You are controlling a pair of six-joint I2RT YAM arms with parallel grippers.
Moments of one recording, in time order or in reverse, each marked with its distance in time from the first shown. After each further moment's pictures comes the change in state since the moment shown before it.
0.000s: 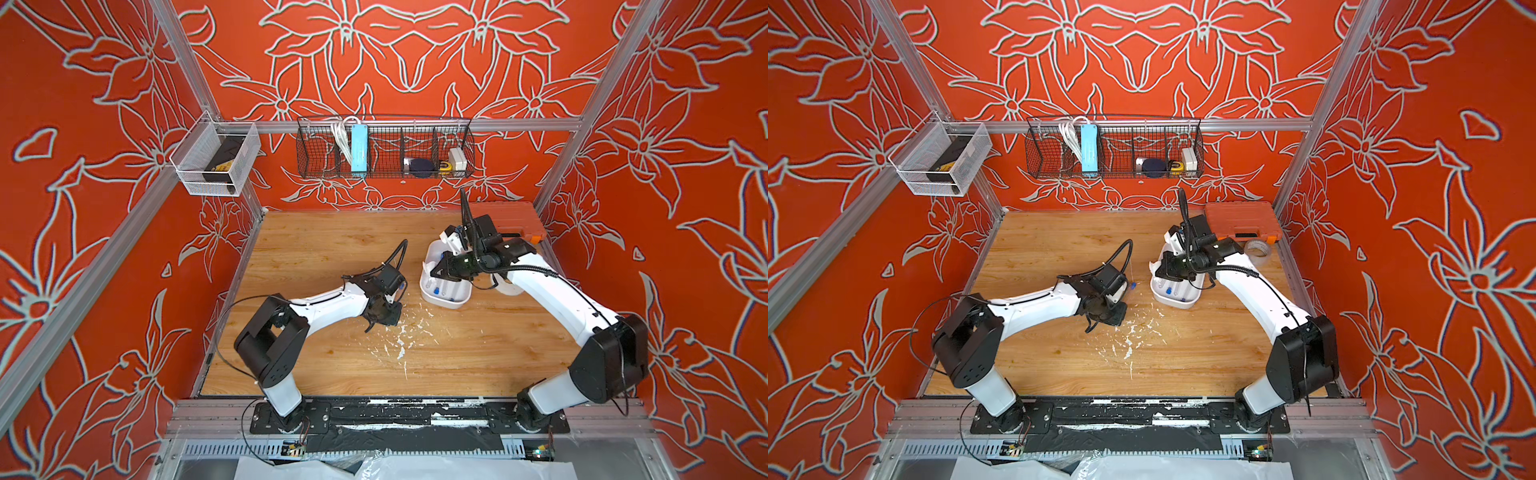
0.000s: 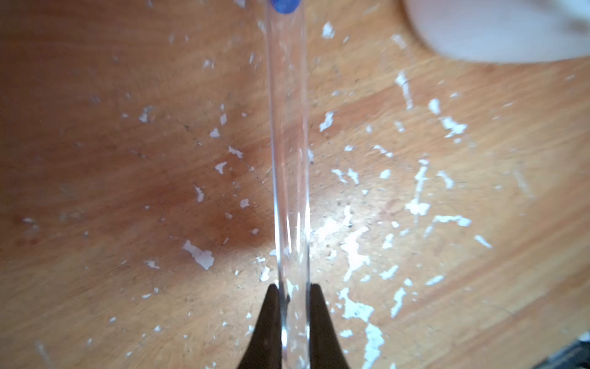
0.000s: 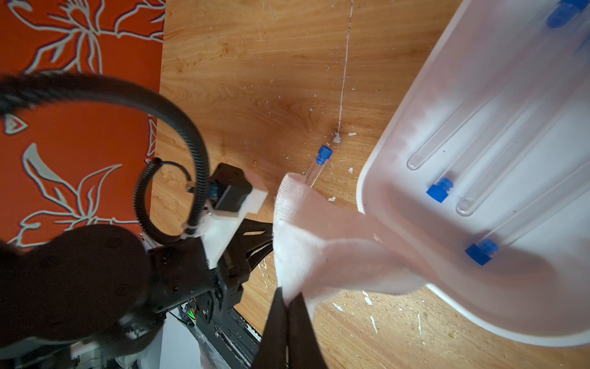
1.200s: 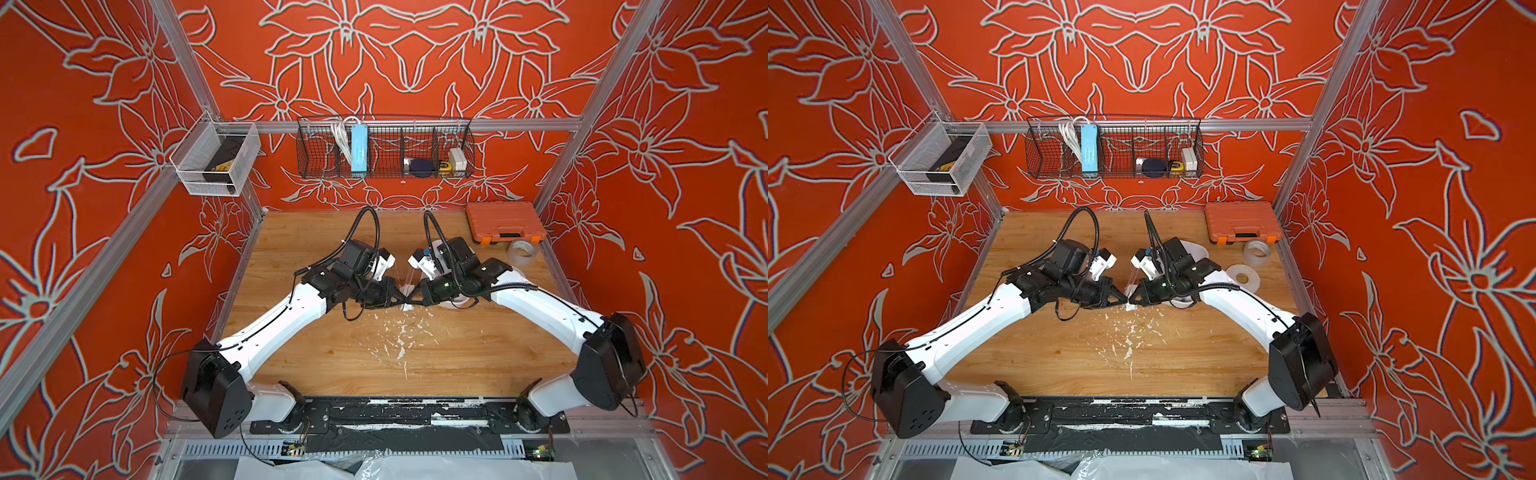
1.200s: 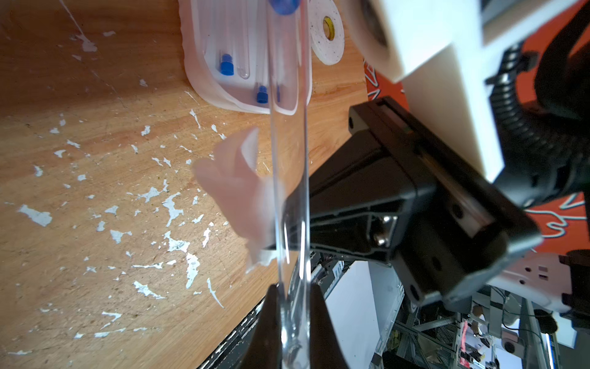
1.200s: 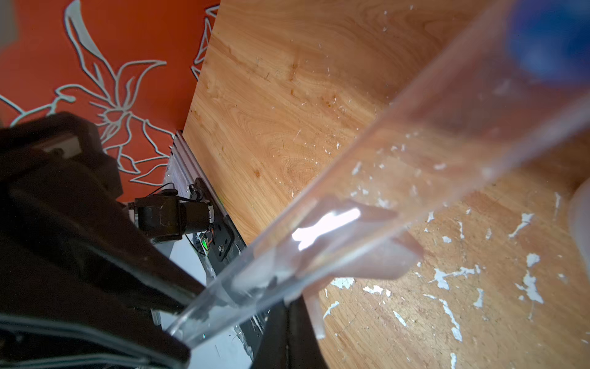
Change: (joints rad) left arm 0.111 -0.304 0.039 -0.002 0.508 -0.217; right arm 0.180 -0.017 -0.166 0.196 -0.152 -0.089
